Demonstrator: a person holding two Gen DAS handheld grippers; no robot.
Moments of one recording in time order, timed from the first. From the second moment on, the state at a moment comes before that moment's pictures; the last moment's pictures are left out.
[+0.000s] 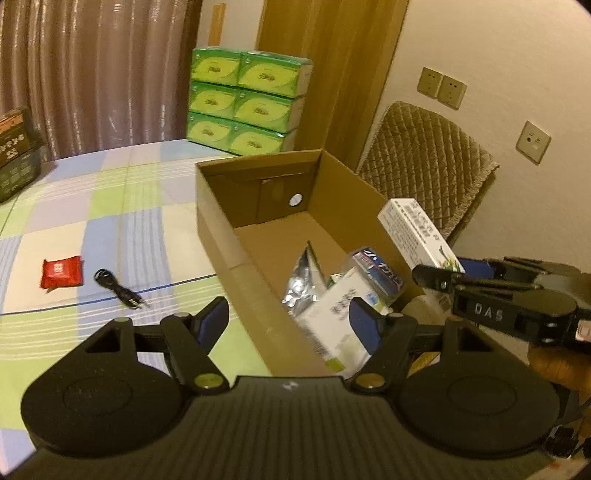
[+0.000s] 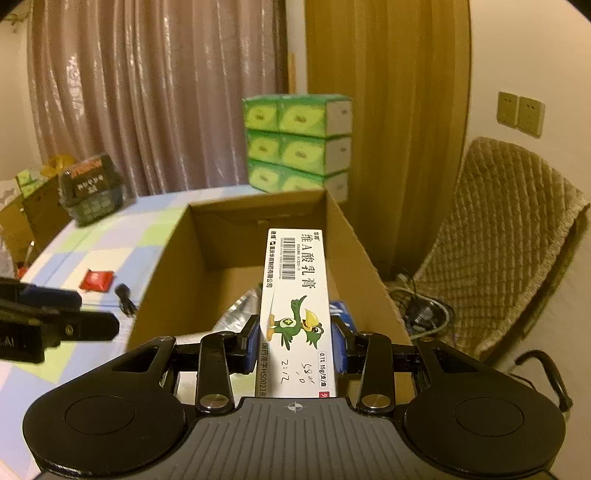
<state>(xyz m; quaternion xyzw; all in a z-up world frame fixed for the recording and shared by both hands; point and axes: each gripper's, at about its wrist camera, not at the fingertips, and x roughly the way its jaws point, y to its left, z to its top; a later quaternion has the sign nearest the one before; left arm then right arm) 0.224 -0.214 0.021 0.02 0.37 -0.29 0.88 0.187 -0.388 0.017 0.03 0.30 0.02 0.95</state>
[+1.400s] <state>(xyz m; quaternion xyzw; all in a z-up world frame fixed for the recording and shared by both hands) 0.237 -0.005 -0.026 0.10 0.41 -0.15 0.89 0.234 -0.183 -0.003 -0.08 0.33 0.20 0.92</state>
